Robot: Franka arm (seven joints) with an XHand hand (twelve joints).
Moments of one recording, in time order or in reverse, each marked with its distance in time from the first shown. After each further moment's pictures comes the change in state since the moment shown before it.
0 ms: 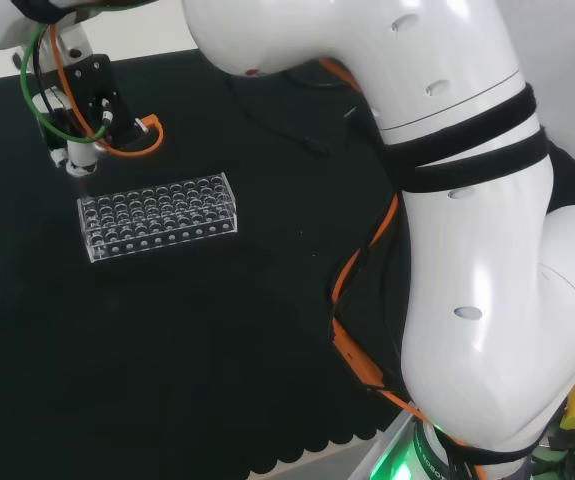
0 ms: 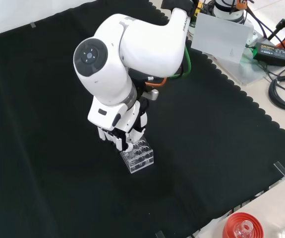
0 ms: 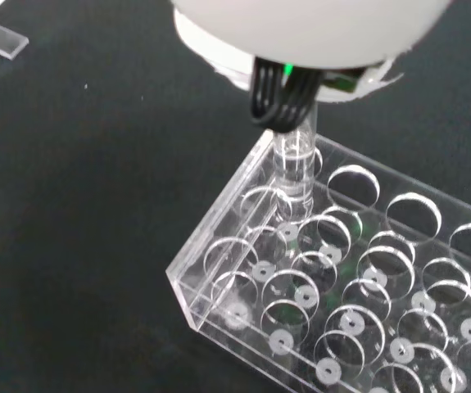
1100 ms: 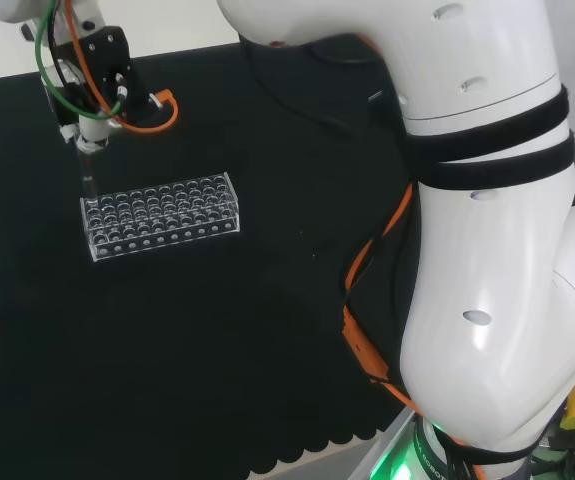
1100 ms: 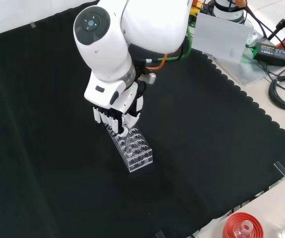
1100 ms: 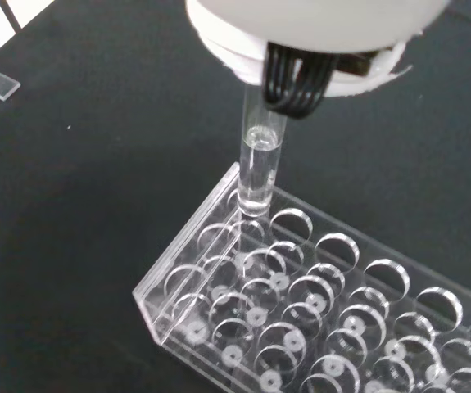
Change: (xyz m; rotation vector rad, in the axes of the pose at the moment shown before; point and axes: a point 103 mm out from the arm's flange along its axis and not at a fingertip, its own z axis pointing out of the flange) arm -0.020 -0.030 -0.035 -0.048 -0.037 0.003
